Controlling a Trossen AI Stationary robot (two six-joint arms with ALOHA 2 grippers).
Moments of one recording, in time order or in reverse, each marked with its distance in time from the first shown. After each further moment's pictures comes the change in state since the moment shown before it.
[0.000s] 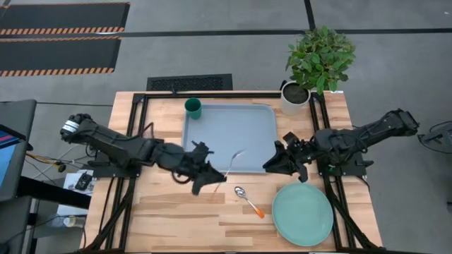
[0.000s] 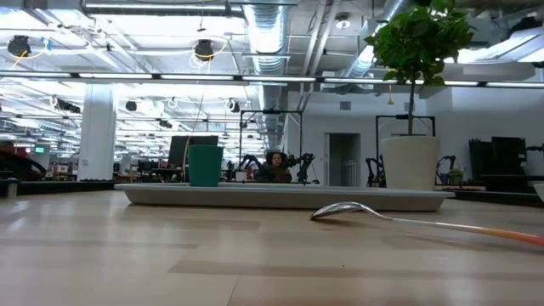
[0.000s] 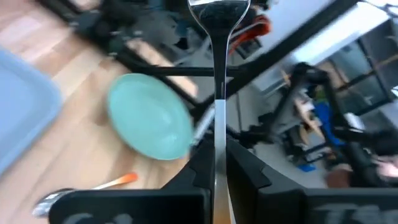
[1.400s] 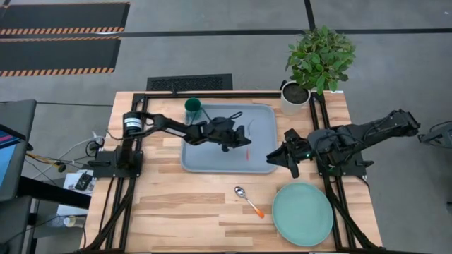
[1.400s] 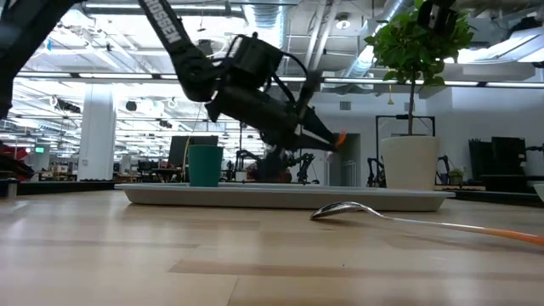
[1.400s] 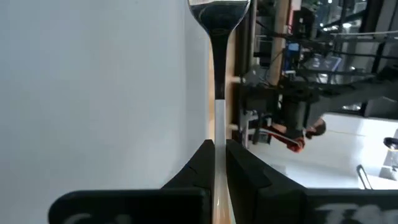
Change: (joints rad) left arm 0.510 0.682 -0.050 0.605 0.261 -0.619; right arm -0.019 -0.031 0.088 -0.462 0.209 -0.029
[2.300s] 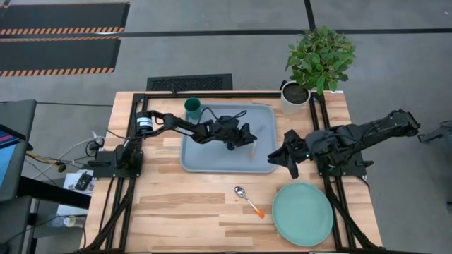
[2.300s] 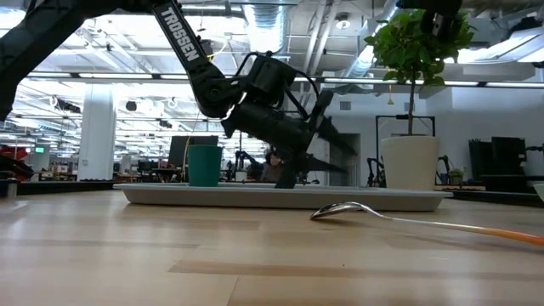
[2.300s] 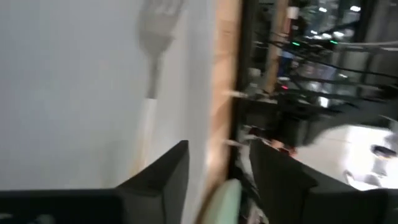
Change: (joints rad) left arm 0.022 0.115 0.092 0.063 0.023 -0.038; right arm -0.002 0.000 0.000 -0.087 0.018 -0.026
